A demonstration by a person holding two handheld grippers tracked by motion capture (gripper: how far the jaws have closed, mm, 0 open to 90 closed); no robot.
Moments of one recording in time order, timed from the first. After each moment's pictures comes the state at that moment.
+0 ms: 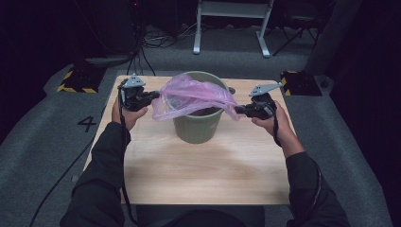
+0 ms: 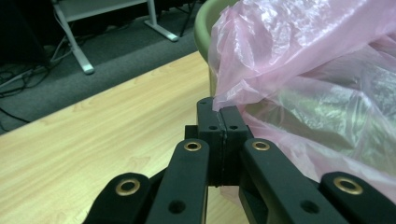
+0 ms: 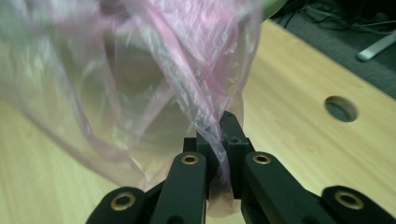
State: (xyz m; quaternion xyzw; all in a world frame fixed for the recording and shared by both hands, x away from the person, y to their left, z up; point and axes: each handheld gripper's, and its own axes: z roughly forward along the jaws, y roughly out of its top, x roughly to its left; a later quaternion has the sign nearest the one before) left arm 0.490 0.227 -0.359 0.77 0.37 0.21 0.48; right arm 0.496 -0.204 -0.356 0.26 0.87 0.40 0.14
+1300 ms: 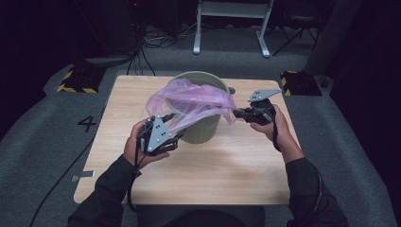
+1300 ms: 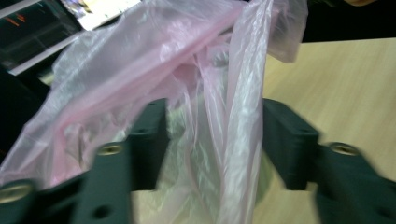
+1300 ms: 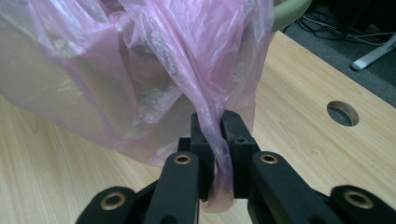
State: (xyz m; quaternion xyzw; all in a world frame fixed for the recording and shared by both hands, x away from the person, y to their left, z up) left arm 0.356 0.141 -0.362 0.78 0.20 0.38 0.46; right arm 0.479 -0.200 -0.356 0.25 0.86 0.41 0.16
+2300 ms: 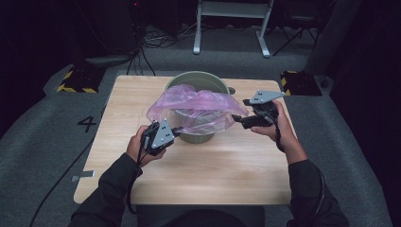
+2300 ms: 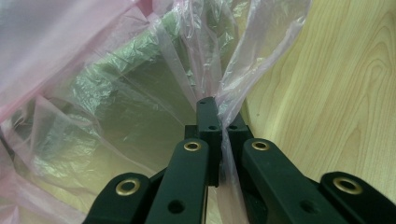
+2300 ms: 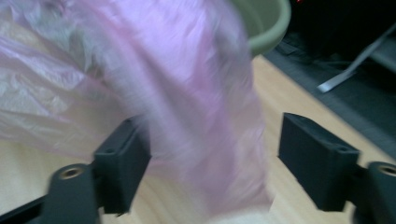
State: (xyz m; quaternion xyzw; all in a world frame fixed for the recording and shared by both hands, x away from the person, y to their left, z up) left arm 0.379 0.147 -0.391 0.83 0.16 0.31 0.43; right arm 0.467 -0.202 -0.347 0.23 0.85 0.41 0.24
